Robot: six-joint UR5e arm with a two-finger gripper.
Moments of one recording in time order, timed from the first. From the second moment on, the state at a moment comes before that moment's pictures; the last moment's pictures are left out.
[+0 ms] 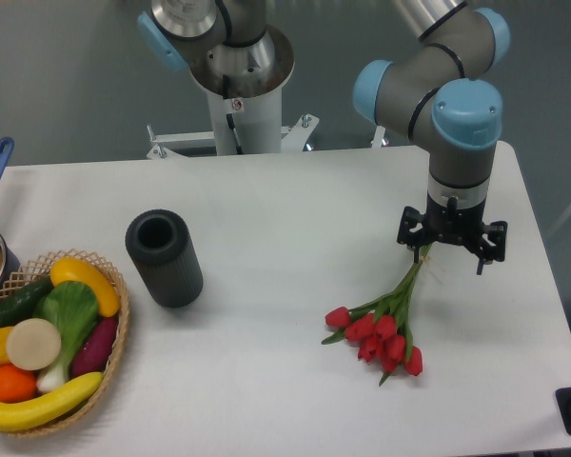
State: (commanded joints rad) arm 2.73 -1.93 -1.65 -0.88 1.55 1.06
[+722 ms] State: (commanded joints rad) arm 2.73 -1.94 -1.80 -0.71 1.55 1.07
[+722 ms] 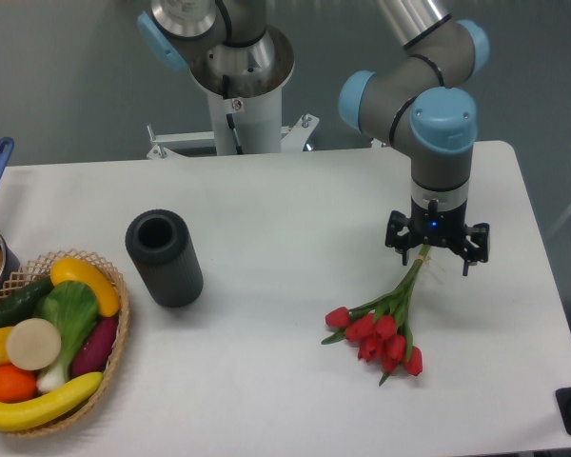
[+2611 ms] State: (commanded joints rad) arm 2.77 -1.91 -1.77 -0.84 1.56 1.17
